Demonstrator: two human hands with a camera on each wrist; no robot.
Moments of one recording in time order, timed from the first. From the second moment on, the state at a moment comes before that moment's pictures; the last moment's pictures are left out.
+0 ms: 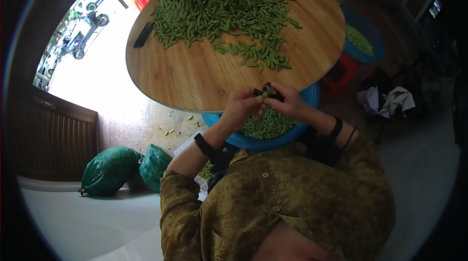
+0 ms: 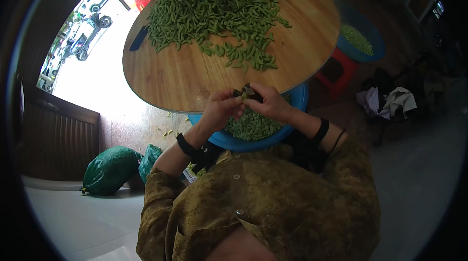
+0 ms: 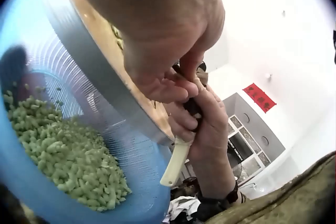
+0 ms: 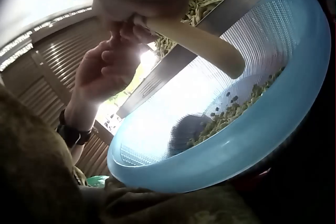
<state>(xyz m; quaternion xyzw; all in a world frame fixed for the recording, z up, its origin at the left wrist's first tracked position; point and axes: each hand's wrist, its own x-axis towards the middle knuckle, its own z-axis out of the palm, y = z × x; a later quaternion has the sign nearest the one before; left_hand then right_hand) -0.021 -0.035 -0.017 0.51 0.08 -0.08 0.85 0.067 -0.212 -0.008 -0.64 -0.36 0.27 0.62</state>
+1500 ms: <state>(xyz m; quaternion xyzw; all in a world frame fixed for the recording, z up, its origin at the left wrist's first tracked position) 0.017 -0.014 0.007 0.73 0.04 0.08 0.68 0.077 -0.195 -0.005 -0.46 -0.23 0.43 0.74</state>
